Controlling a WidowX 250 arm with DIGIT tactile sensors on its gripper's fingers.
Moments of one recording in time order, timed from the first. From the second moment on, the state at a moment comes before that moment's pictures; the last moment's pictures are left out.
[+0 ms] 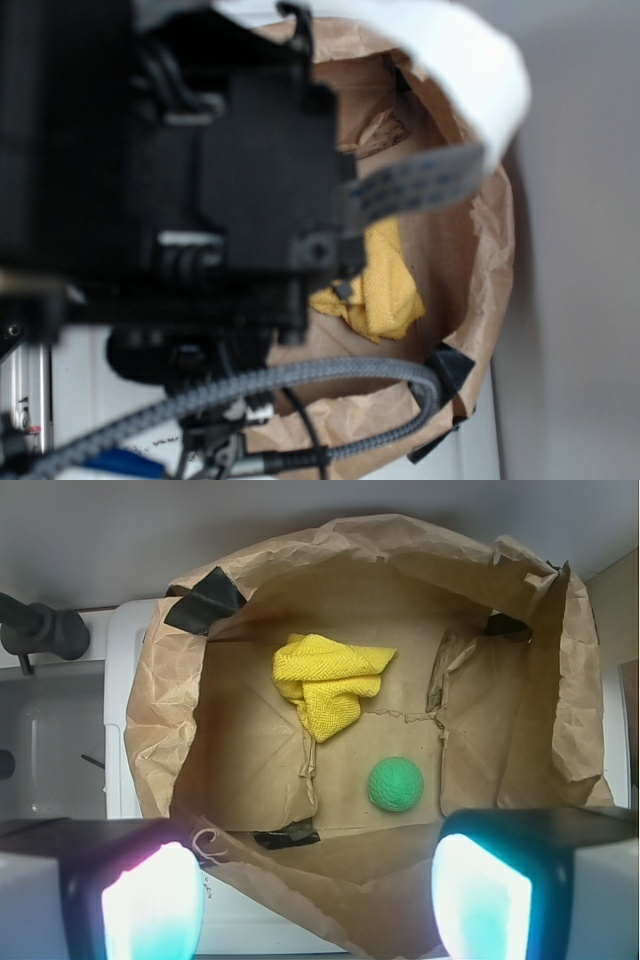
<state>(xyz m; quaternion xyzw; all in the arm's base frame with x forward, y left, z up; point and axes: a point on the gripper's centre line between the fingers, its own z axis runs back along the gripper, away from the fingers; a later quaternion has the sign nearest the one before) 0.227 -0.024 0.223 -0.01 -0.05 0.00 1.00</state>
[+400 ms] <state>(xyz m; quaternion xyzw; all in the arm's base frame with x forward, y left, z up) 0.250 -0.002 0.178 0.01 -0.09 -0.01 1.00</state>
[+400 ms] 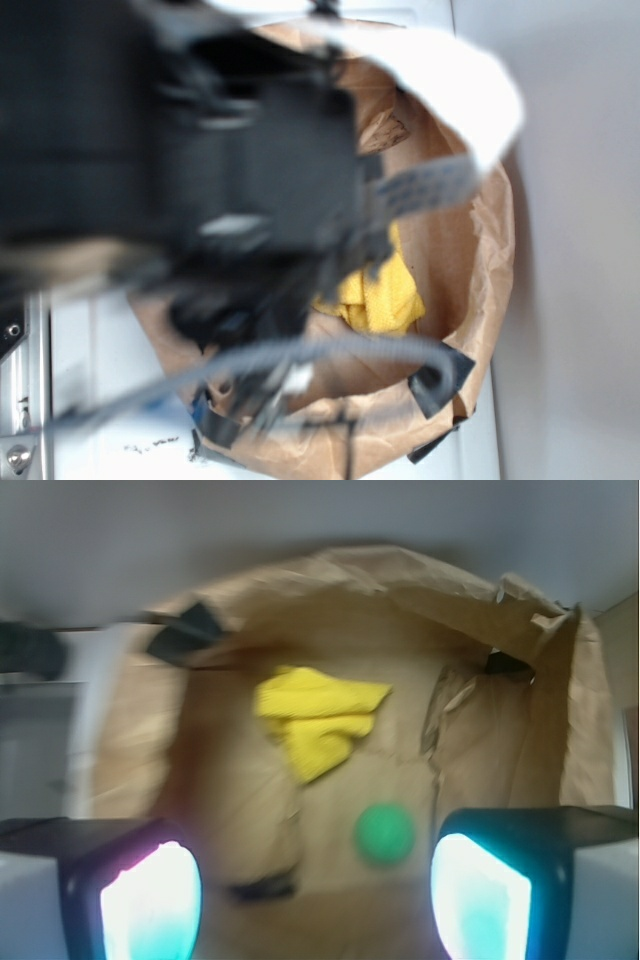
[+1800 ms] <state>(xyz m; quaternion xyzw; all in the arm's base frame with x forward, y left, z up) 0.236 0.019 0.075 0.04 -0.07 -0.07 0.99</state>
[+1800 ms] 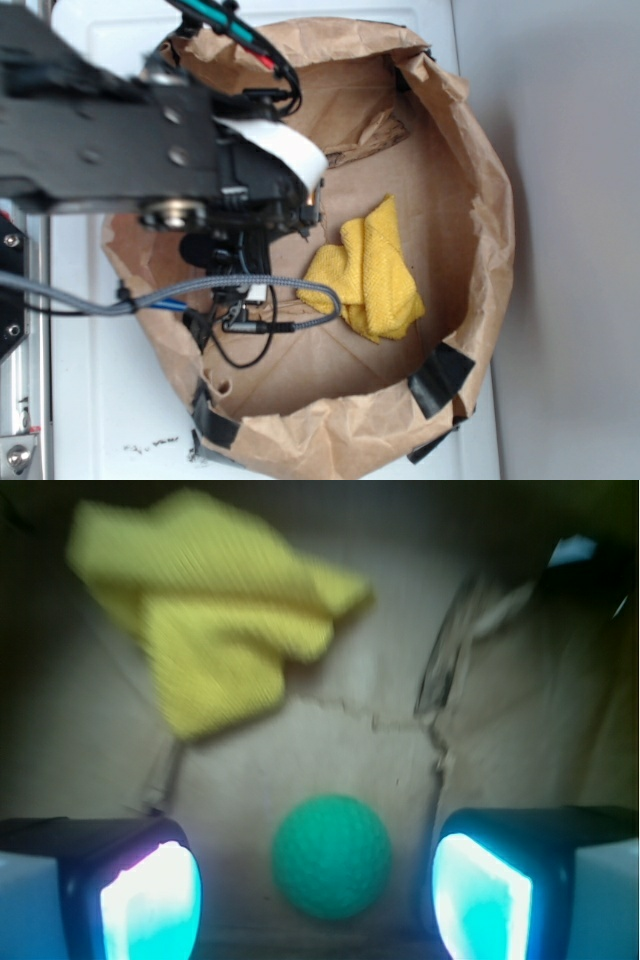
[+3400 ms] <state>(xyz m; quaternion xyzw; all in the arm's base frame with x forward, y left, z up) 0.224 0.017 0.055 0.05 -0.09 -0.08 0.99</state>
